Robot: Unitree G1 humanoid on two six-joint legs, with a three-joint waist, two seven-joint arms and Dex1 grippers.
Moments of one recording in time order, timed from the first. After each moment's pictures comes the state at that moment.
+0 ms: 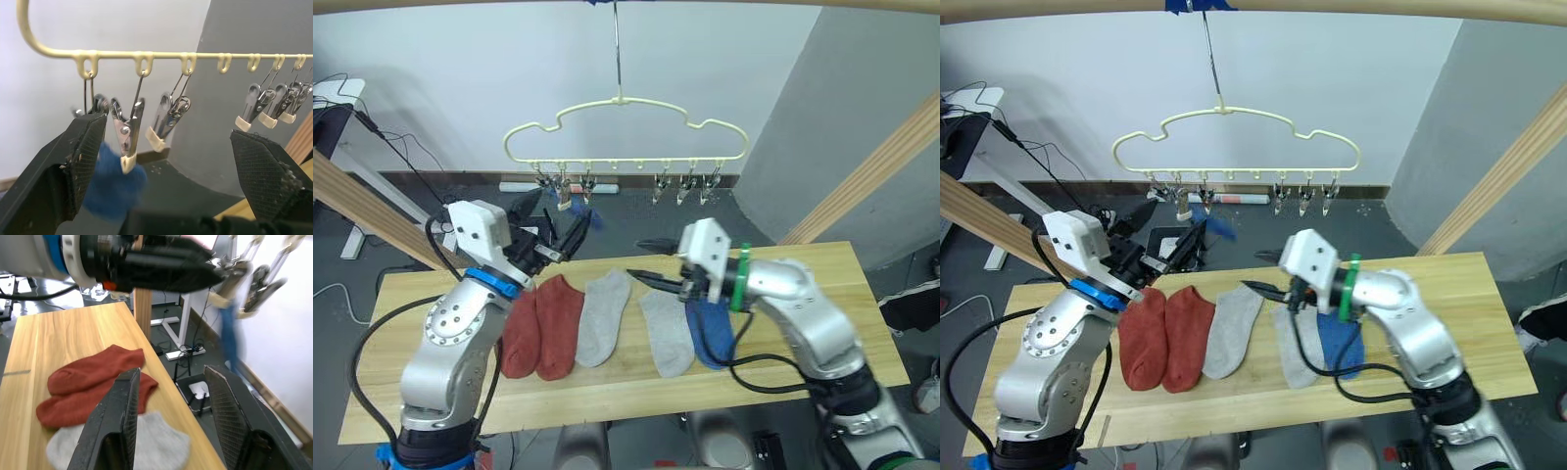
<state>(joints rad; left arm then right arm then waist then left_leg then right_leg) -0.12 0.41 0.12 -0.51 -0.41 0.30 -0.32 -0.43 -0.50 0.18 -0.50 0.29 0.51 0.85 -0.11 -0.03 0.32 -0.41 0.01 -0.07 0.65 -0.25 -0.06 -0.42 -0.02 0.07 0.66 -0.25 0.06</state>
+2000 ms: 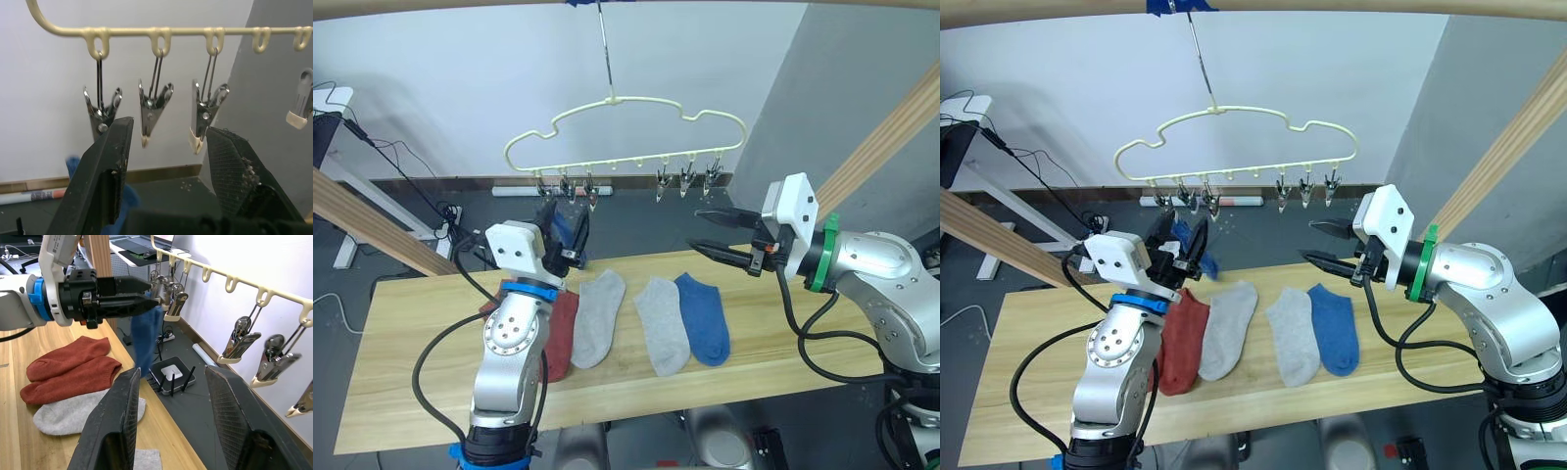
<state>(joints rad) -0.11 0.17 0.04 -0.39 -0.14 0.15 -0.17 -0.45 -0.68 0.00 -0.57 0.53 0.66 0.78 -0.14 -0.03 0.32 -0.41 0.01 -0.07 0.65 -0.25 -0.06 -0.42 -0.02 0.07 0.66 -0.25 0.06</state>
